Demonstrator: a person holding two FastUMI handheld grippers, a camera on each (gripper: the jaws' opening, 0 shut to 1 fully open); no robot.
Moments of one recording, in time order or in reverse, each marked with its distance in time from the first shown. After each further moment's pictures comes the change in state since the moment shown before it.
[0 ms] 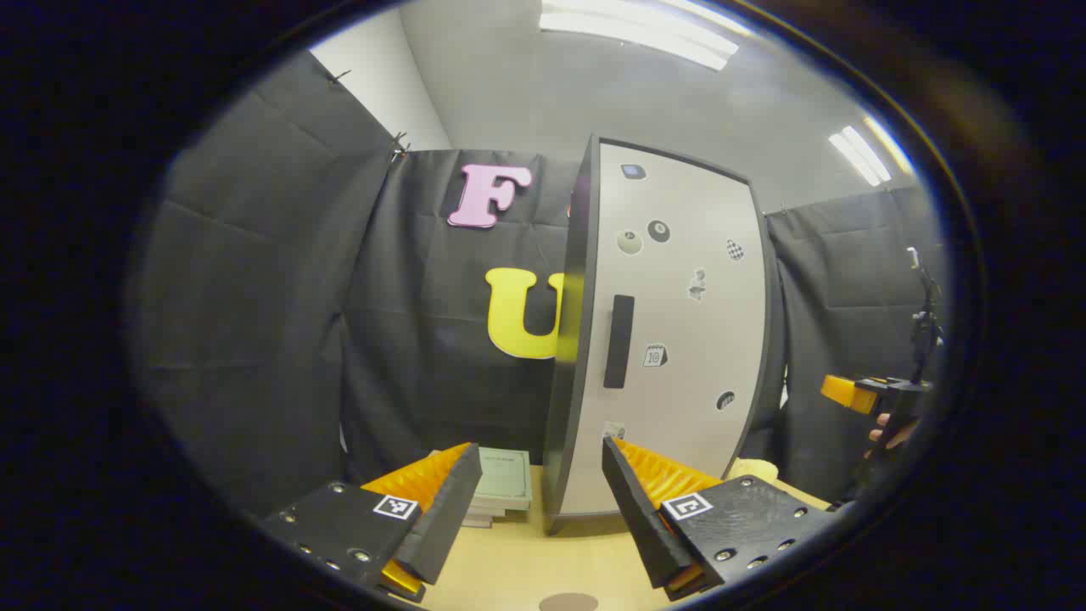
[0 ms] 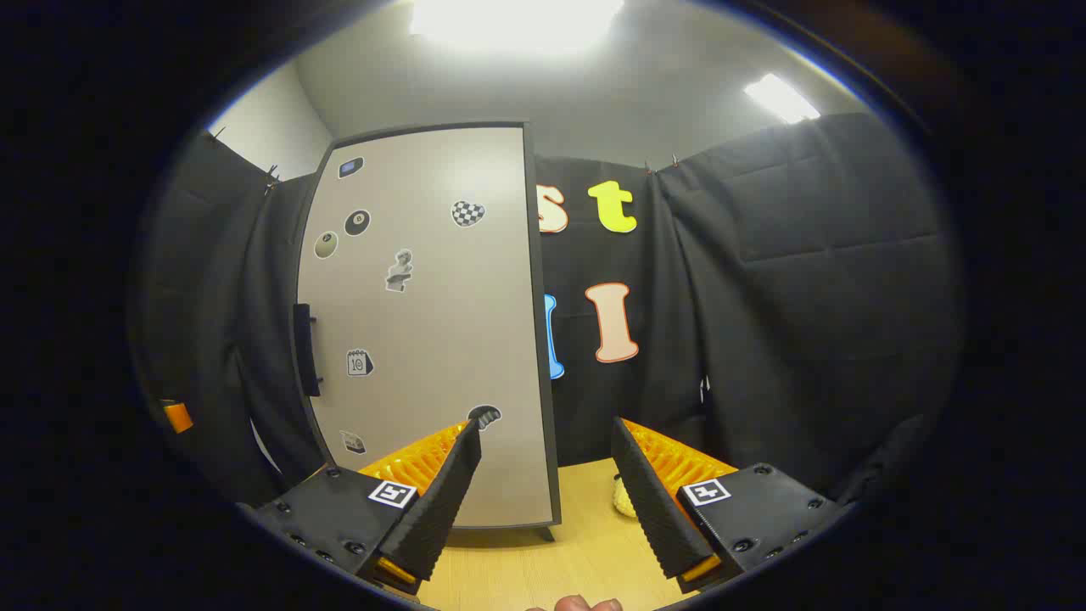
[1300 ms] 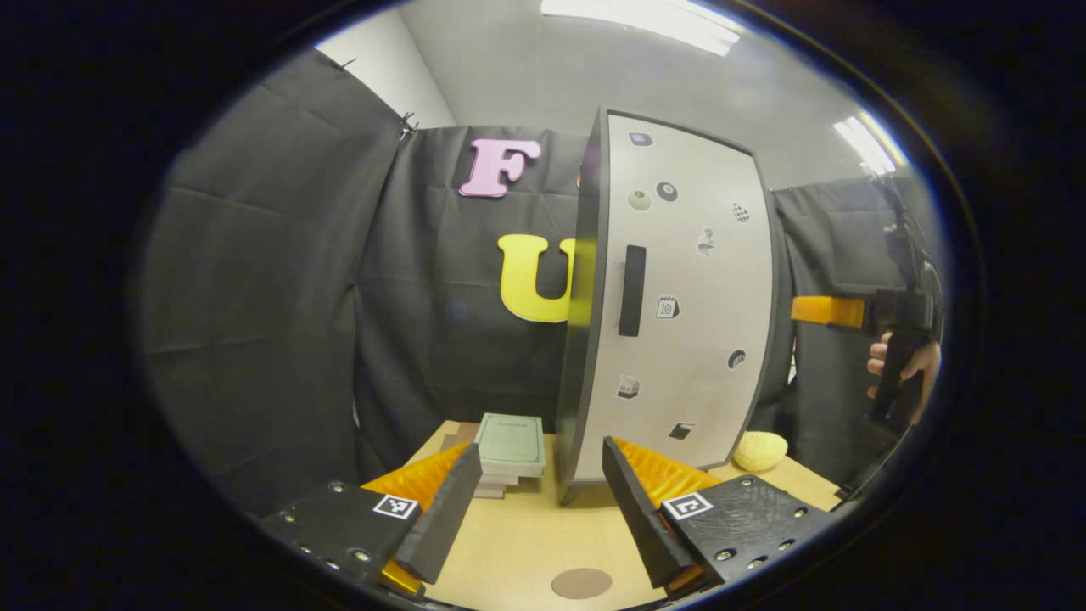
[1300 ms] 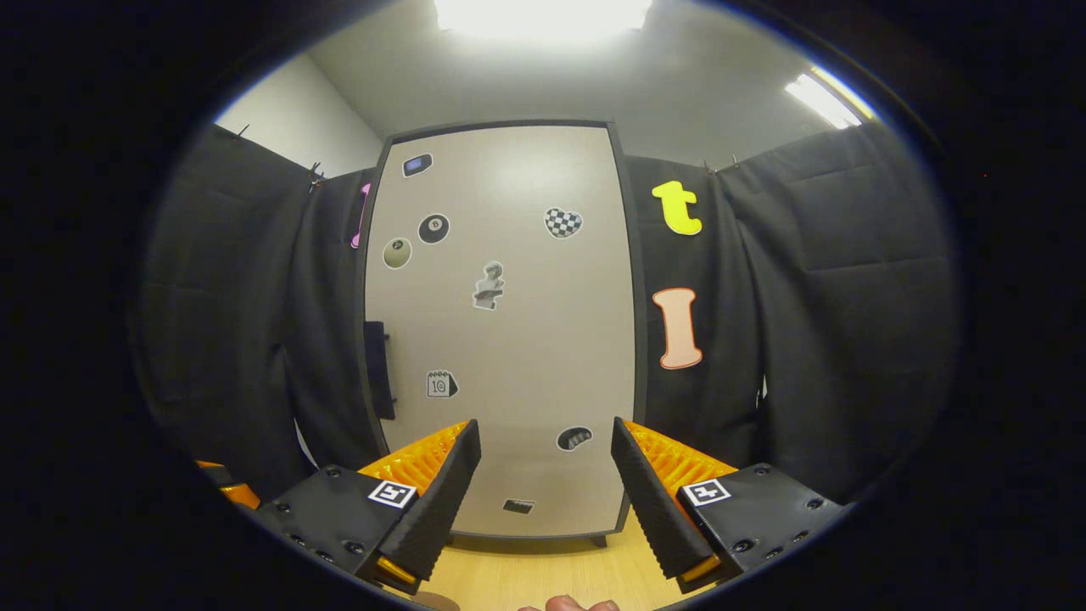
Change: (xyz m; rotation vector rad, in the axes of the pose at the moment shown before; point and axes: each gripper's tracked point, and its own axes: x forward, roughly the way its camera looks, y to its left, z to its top) left arm -0.022 0.016 -0.046 0.022 0.090 0.026; right arm 0.035 0.071 0.042 -0.021 0.021 0.201
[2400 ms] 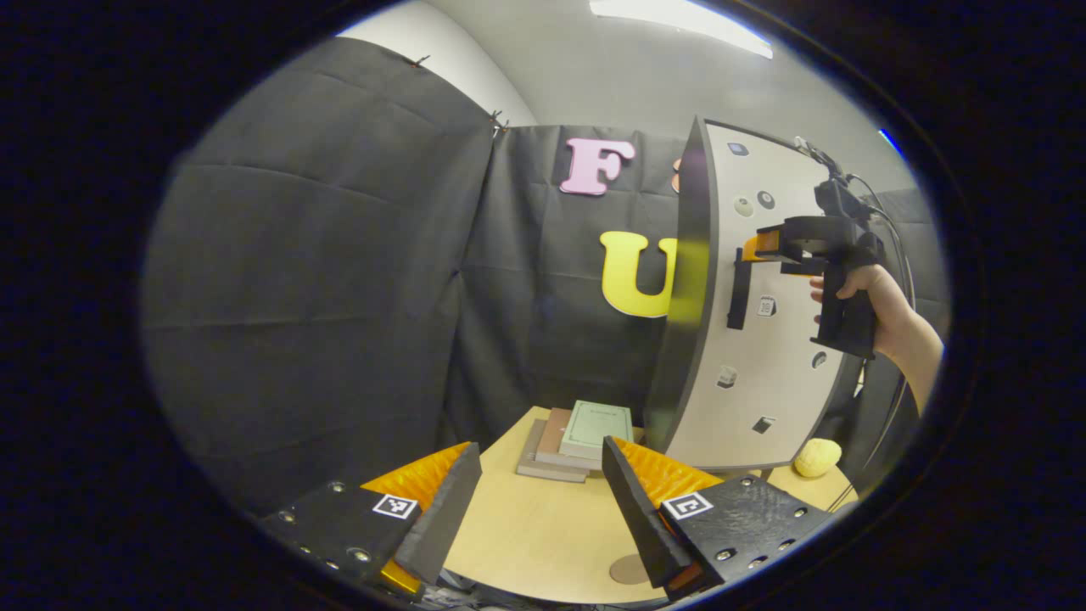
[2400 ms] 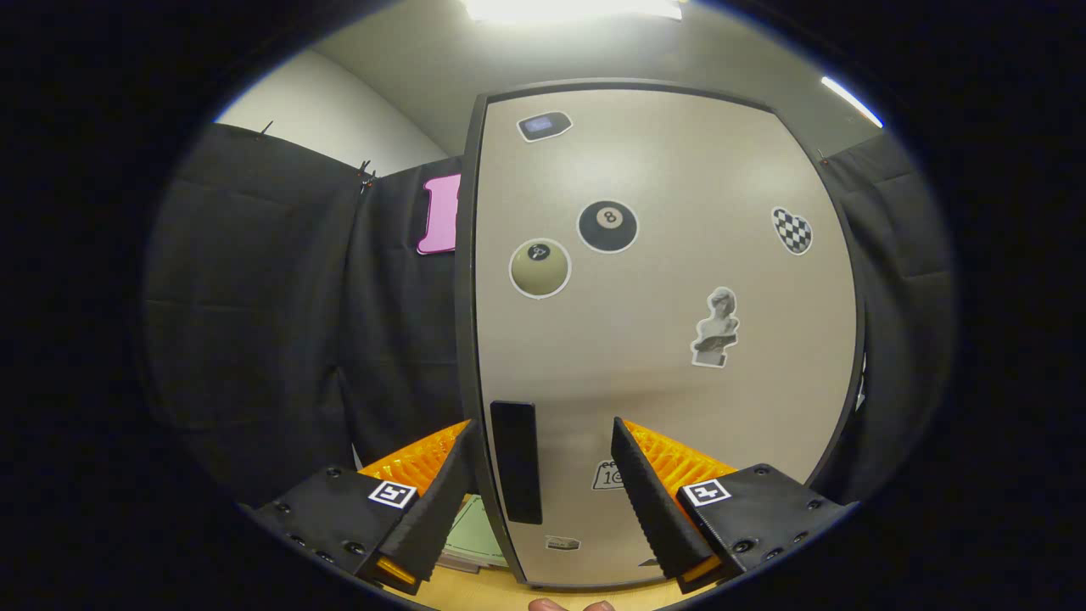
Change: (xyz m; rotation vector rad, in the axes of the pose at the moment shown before) left arm -0.069 0.120 -0.024 -0.075 0.020 0.328; right arm 0.129 0.184 0.025 -0.006 0.028 0.203
